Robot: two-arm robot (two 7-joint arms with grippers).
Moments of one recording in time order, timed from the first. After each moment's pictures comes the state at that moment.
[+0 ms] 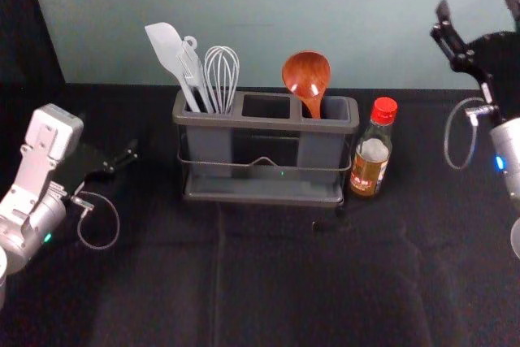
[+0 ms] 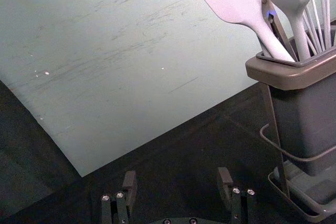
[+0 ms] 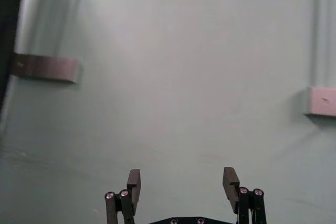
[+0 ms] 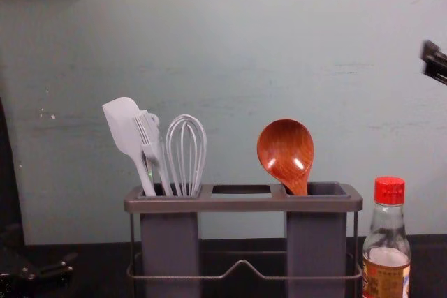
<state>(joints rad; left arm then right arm) -0.20 0.60 0.45 -1.41 -0.25 -0.12 0.03 0.20 0.18 -0.03 -1.49 0.04 -0.43 0.12</state>
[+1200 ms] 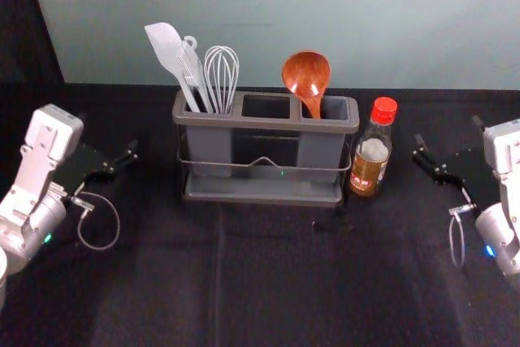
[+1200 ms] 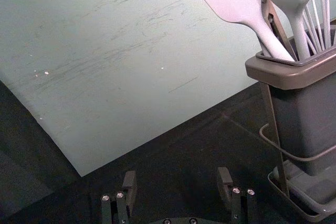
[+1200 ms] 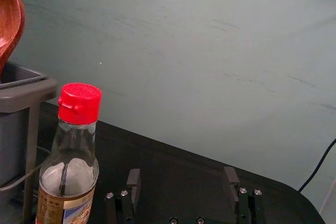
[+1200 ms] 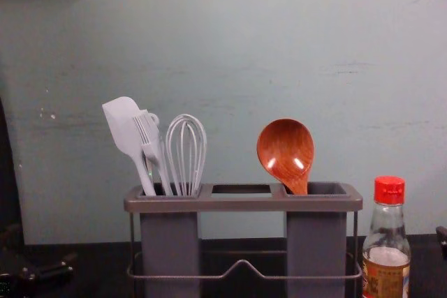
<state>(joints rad) -0.20 0.60 0.45 -1.41 -0.25 -0.12 0.03 0.05 0.21 -0.03 -1.47 -0.14 -0.13 0.11</state>
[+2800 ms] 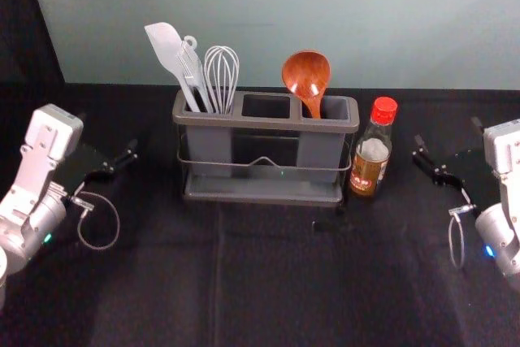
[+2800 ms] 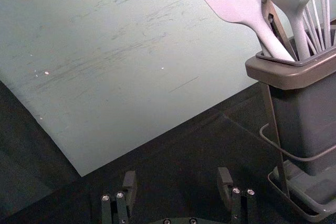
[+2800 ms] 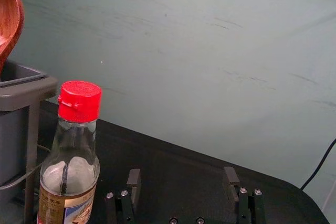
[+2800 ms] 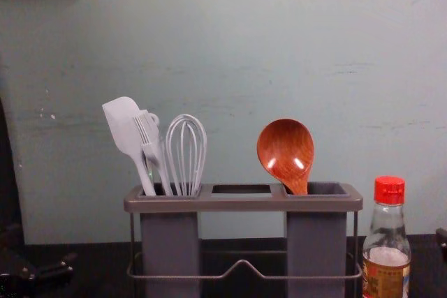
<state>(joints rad) -0.20 0.60 0.45 -1.41 -0.25 -0.12 0.03 0.05 0.21 -0.03 -1.47 -0.13 -0.12 0.11</state>
